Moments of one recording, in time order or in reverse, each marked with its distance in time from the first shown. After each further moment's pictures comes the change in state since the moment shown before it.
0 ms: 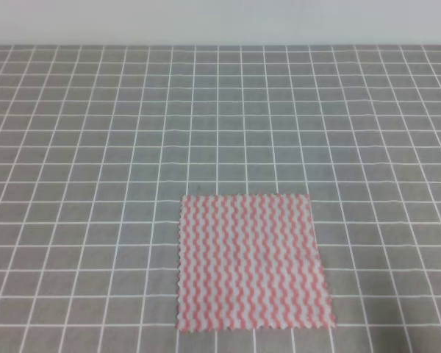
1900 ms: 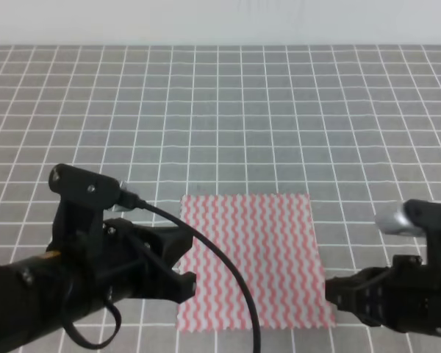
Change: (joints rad) left arm -0.651 1.114 -0.525 -0.677 -0.043 0.953; right arm 0.563 1.139 -0.467 0.188 0.226 -0.381
